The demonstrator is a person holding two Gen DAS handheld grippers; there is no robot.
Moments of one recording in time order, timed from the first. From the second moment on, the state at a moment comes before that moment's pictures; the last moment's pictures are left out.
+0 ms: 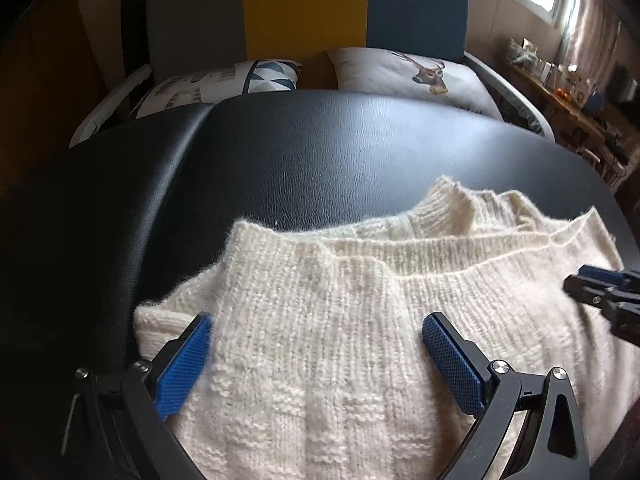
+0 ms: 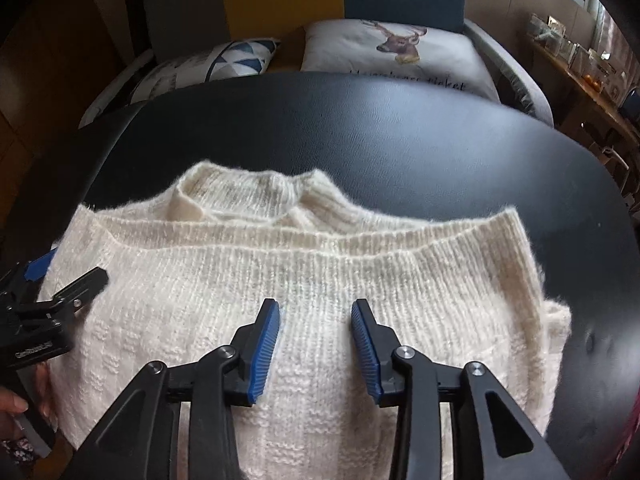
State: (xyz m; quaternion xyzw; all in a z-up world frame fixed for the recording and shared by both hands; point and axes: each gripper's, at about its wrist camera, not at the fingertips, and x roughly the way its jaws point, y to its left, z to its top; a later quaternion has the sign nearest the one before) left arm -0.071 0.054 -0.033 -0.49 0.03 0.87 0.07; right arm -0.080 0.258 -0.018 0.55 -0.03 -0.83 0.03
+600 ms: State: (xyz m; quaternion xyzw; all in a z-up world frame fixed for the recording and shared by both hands) left arm -0.068 0.060 -0.027 -0.48 0.01 0.87 0.12; right arm -0.060 0.275 -0.027 0.51 -0.08 -0.85 0.04
